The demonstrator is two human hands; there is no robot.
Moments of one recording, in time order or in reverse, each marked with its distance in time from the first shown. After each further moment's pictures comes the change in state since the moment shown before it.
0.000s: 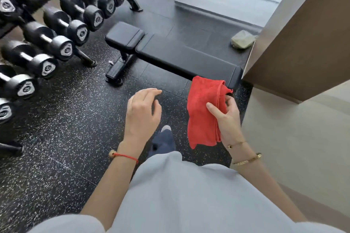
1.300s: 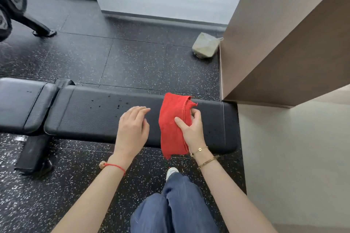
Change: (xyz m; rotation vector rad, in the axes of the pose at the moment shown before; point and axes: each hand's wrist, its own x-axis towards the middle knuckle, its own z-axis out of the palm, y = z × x) left_hand 0.459 -0.126 0.442 -0.047 -0.291 0.308; right_hand 0.565 0.165 0.052 0.047 0.282 0.131
